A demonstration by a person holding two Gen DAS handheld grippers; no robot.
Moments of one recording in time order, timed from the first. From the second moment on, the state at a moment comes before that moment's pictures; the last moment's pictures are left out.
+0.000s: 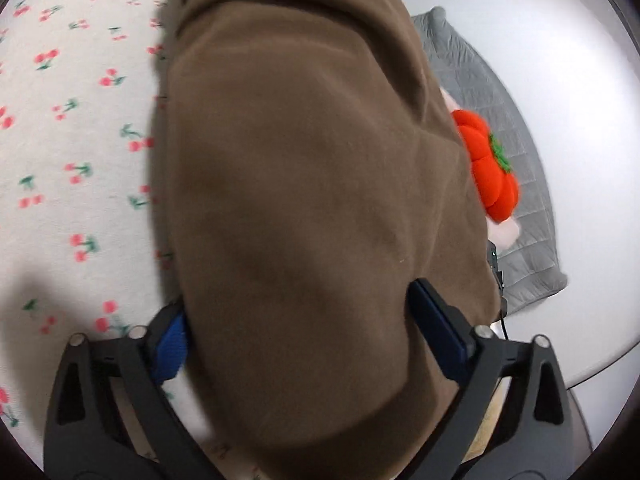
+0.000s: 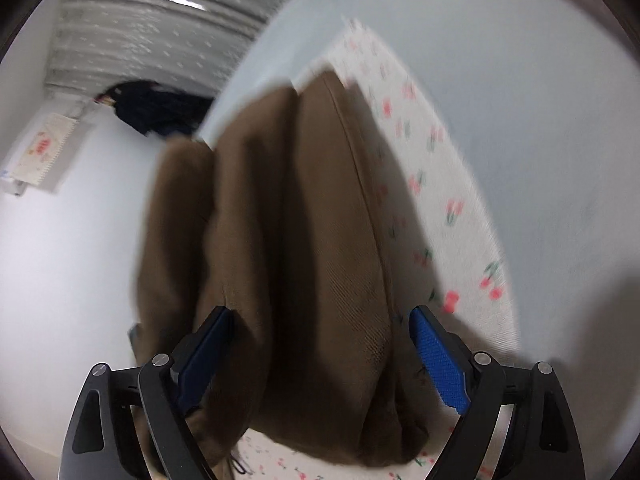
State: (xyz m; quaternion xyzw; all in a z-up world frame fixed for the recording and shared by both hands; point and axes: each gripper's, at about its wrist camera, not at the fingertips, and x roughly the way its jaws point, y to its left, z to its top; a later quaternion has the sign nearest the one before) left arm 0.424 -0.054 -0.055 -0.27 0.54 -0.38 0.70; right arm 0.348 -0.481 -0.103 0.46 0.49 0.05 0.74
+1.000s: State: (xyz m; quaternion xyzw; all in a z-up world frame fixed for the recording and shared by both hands) left arm 0.193 0.083 0.005 -0.16 0.58 -0.31 0.74; right arm 0.132 -0.292 -0.032 0.34 0.54 0.08 0.77
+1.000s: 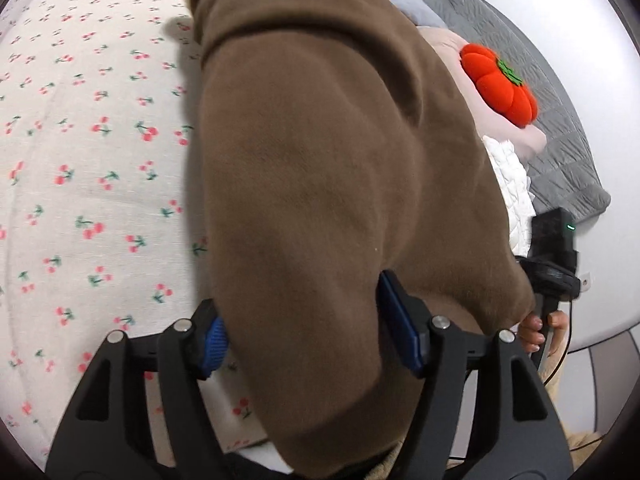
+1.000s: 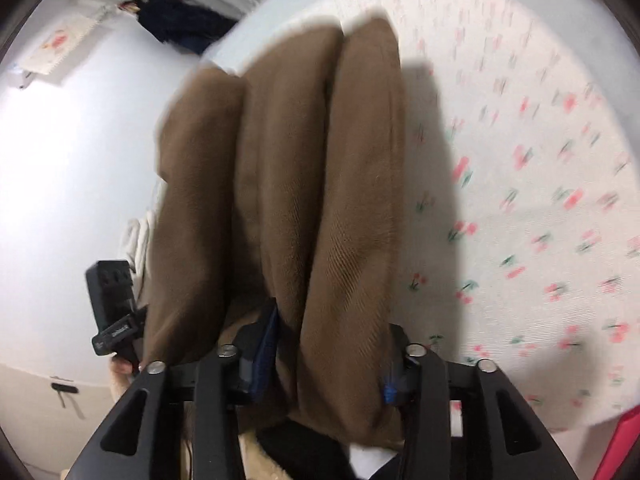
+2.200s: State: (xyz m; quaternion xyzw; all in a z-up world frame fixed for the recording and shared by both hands) left arm 0.406 0.065 -0.003 -0.27 0.43 -0.28 0.82; right arm 0.207 -0.245 -0.043 0.30 0.51 0.16 0.79
